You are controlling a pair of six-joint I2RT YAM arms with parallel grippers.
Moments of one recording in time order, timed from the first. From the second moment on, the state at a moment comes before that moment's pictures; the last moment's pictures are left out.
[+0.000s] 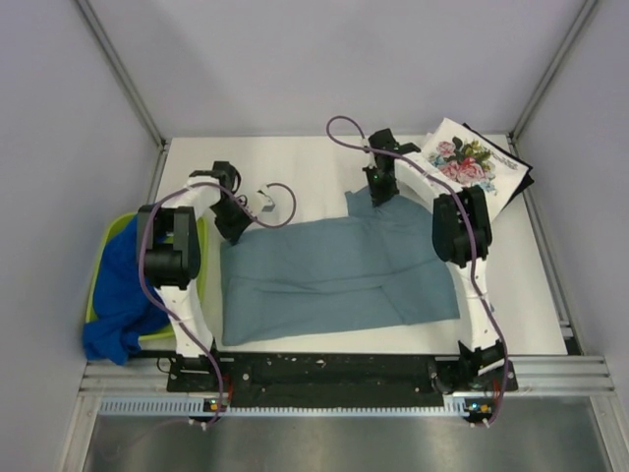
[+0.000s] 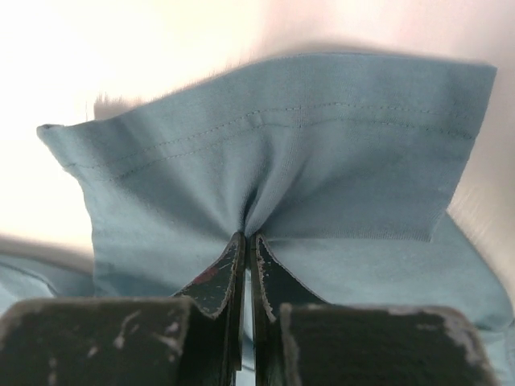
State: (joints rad) left arm -0.05 2.01 1.46 -0.91 0.19 0.92; right arm 0.37 2.37 2.04 -0.82 -0.01 0.13
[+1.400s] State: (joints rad) left arm -0.10 1.33 0.83 -1.07 0.35 1.05; right arm 0.35 1.06 0.83 -0.71 0.09 0.46
